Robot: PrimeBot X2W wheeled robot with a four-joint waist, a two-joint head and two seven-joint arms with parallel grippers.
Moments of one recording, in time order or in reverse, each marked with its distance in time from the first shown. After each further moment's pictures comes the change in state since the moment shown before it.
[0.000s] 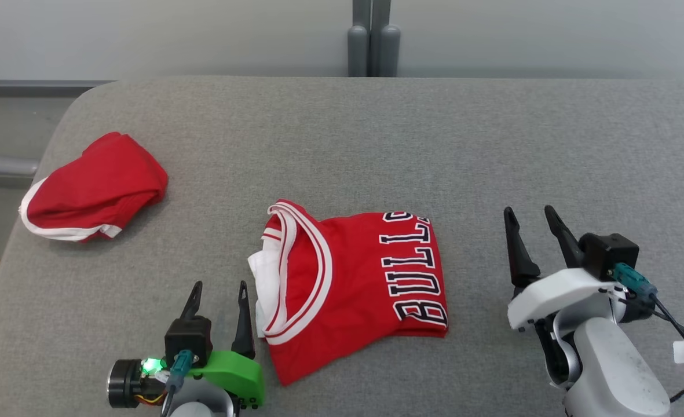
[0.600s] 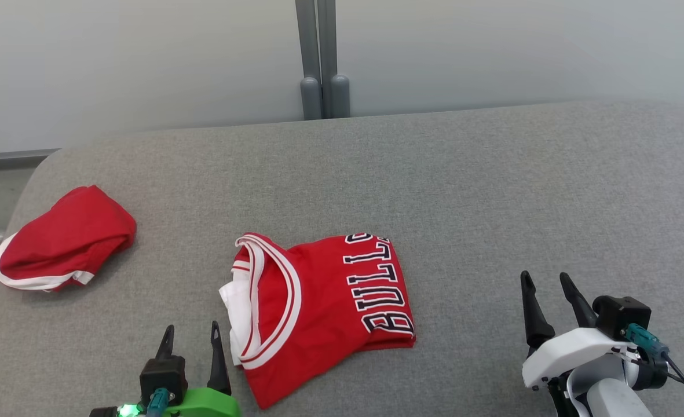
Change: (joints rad) left arm 0.111 0.000 0.105 -0.012 0.022 -0.001 0.000; right arm 0.181 0.009 -0.057 -0.018 0.020 0.000 0.000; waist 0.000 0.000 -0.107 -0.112
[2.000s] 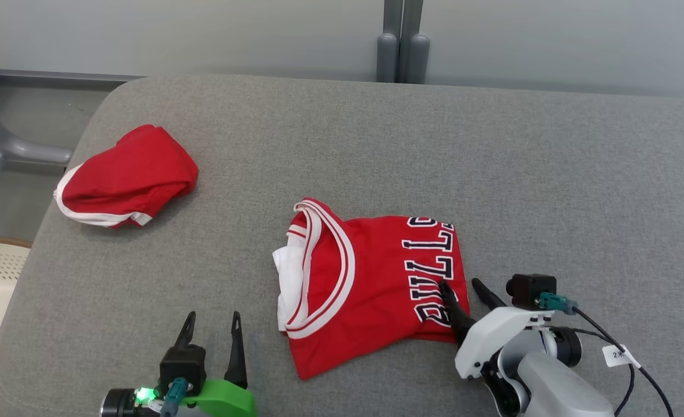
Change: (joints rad) left arm -0.030 0.000 -0.047 0.008 0.030 -0.034 0.000; right arm -0.271 0.001 0.415 0.411 0.335 0.000 0.000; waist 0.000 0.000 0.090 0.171
